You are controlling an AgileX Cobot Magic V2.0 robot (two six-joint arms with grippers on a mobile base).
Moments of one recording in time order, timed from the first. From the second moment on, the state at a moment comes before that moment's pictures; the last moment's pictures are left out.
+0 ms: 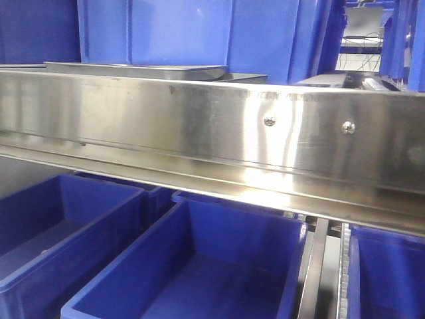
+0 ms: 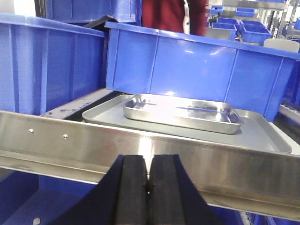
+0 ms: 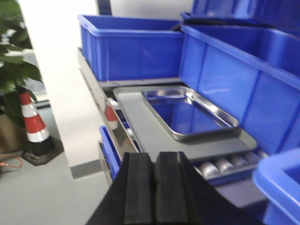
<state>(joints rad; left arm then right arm) -0.18 0.01 -0.31 -0.06 0.40 0.00 1.30 0.47 -0.80 -0.81 0.78 0.77</state>
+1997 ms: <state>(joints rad) -0.18 0.00 -0.31 -0.06 0.39 0.00 1.33 0.47 -0.80 -0.81 0.74 0.77</state>
